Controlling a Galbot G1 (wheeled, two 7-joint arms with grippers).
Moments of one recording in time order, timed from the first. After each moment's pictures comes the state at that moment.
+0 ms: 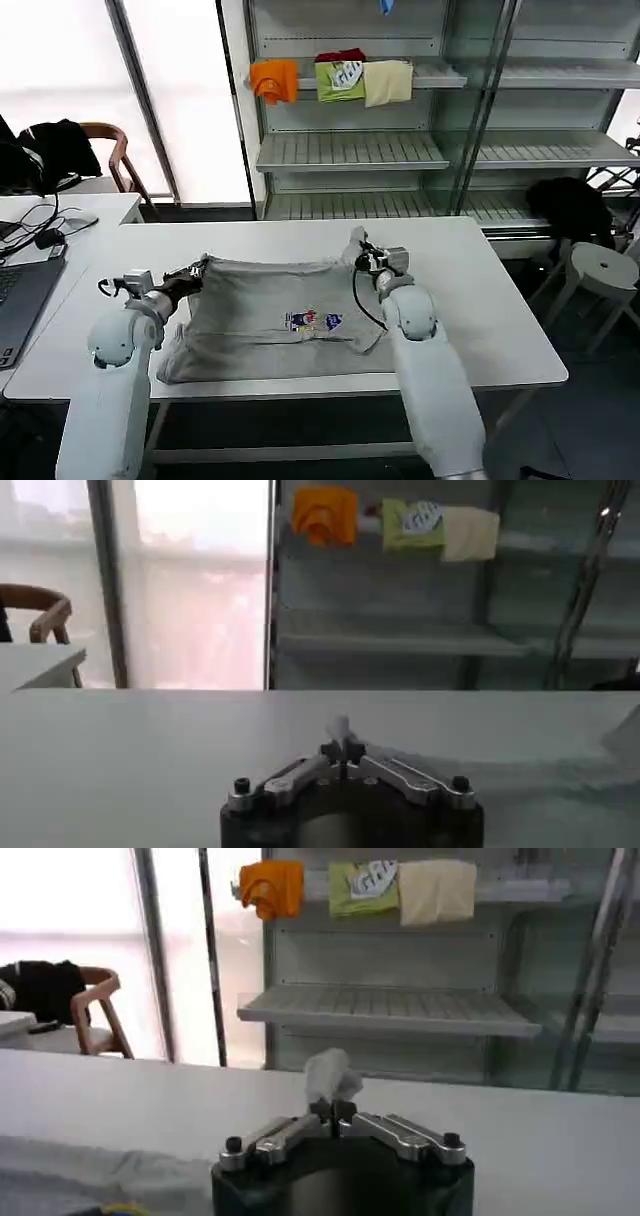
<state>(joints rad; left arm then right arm) 0.80 -1.27 -0.65 -1.54 -0.28 0.58 0.32 -0.73 1.54 0.39 1.58 0.03 -0.56 -0.08</state>
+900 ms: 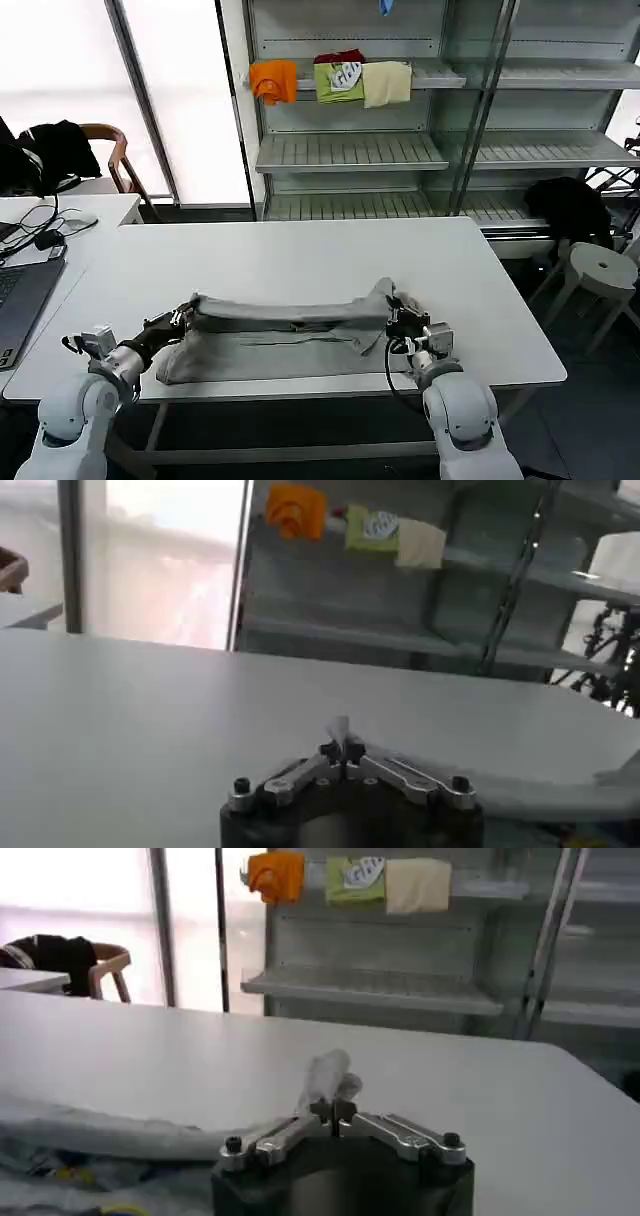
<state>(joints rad) 1.14 -1.18 -0.75 -1.80 -0.50 0.57 0.36 -1.13 1.47 0.42 1.96 0.00 -0.58 -0.11</state>
